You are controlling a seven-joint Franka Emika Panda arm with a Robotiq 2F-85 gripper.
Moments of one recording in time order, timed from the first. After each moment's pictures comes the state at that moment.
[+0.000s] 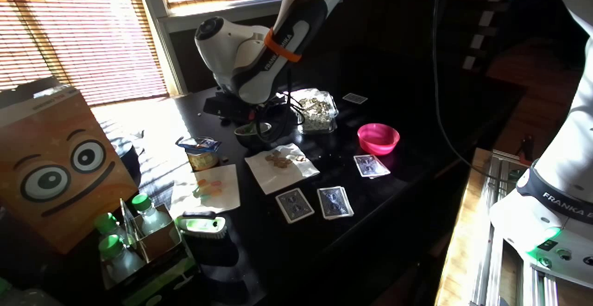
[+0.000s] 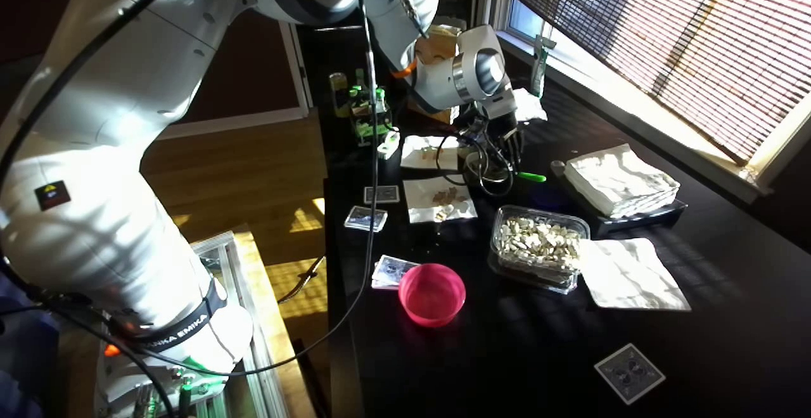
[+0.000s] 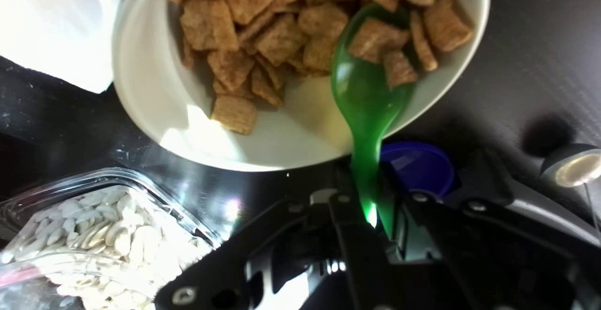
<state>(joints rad) 0.24 0.80 -0.12 -1.54 -0.57 2.40 1.87</state>
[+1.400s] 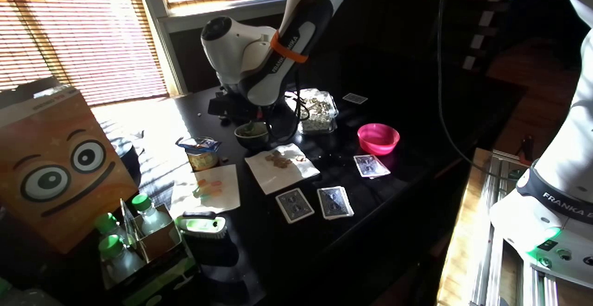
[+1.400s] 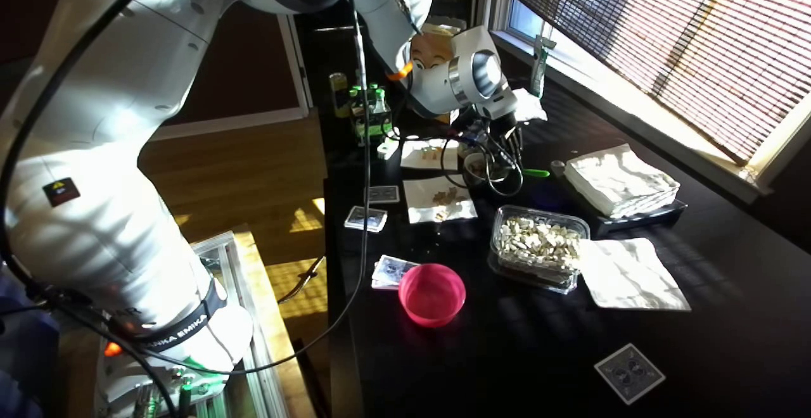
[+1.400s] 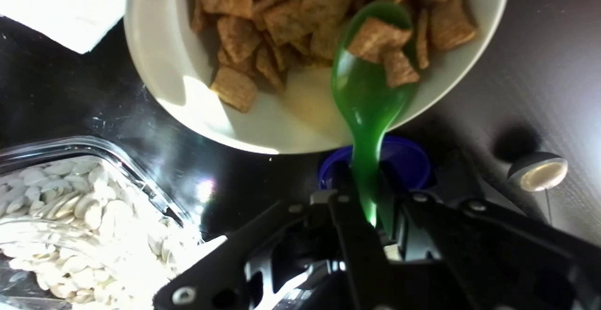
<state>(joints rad) 0.30 0.77 -0.20 -1.62 -0.57 2.51 1.77</state>
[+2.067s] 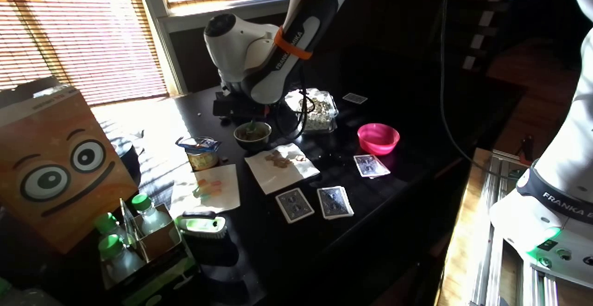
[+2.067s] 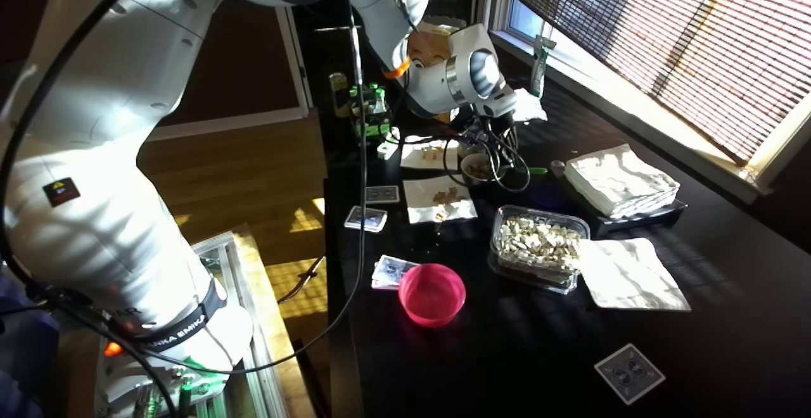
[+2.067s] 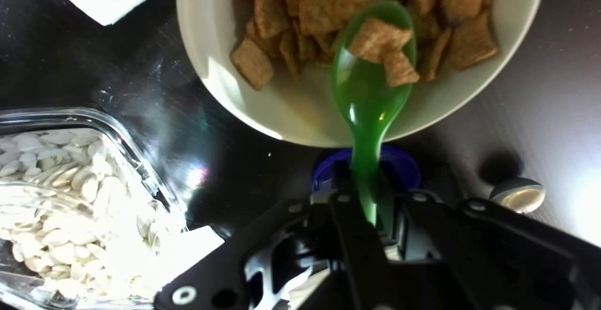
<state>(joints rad) 0.30 0.74 -0.20 -1.67 -0.57 2.55 1.63</state>
